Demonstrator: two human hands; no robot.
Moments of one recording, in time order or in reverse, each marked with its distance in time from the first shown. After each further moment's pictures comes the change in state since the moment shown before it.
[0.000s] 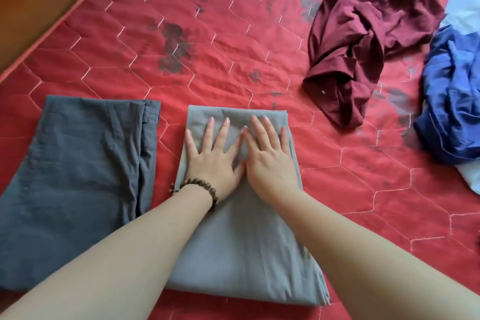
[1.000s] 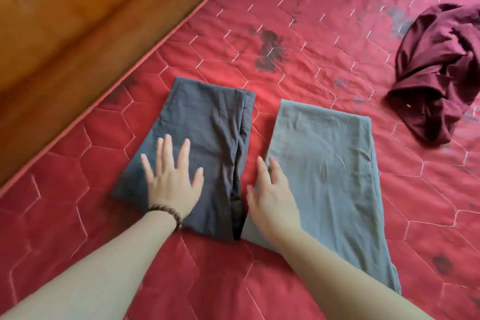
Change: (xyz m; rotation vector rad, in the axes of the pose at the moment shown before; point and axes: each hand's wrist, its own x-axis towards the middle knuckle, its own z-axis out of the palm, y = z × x) left_hand -0.179 -0.178 -0.005 -0.144 0.170 -0.513; right_hand -0.080 -0.164 0.009 0.487 -0.098 0.008
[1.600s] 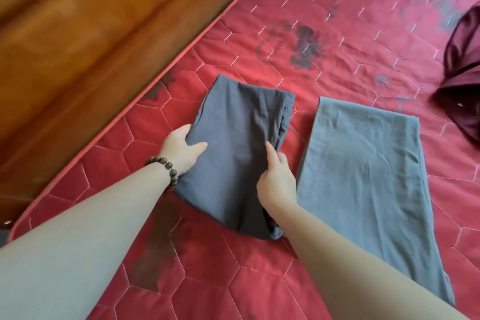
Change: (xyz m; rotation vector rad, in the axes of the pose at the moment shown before) left_hand 0.063 -0.057 -0.058 -0.652 -0.228 -0.259; right_hand 0.032 -0.062 0.034 0.241 -0.039 0.199
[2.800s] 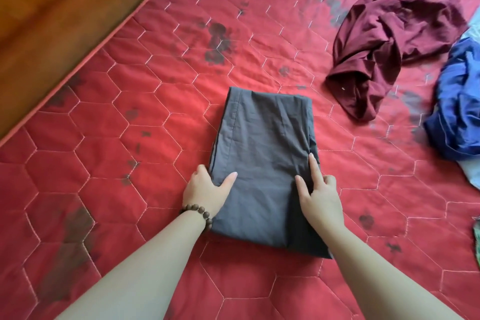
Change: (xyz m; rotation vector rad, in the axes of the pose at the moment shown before) left_hand -0.114 0.090 0.191 0.129 -0.089 -0.090; right_hand -0.051 0.189 -0.169 -0.112 0.242 0.288
